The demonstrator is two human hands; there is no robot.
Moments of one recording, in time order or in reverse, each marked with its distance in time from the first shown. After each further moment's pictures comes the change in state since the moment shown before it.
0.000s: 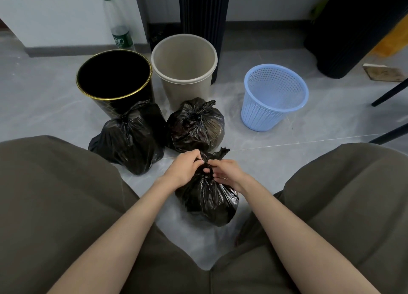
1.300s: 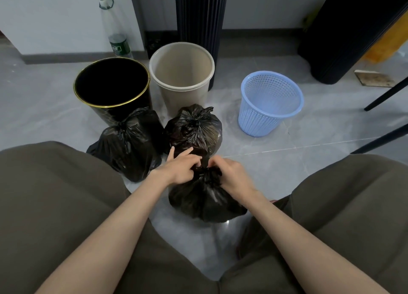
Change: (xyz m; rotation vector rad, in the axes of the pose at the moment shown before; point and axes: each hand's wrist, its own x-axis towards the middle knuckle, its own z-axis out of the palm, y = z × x) left_hand 0.011 0.002 -0.027 0.246 -0.348 0.025; right_hand -0.028 -0.002 -0.008 -1.070 0.246 -1.047
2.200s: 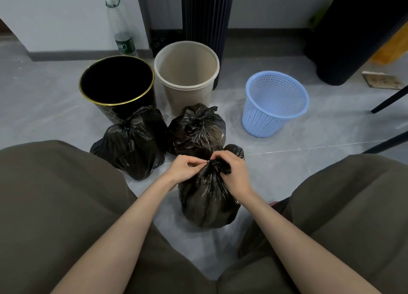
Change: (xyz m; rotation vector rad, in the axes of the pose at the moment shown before) left_hand -0.010 0.008 0.013 -0.844 0.279 -0.139; right_hand 0.006 0.001 0.010 0.334 0.221 0.112
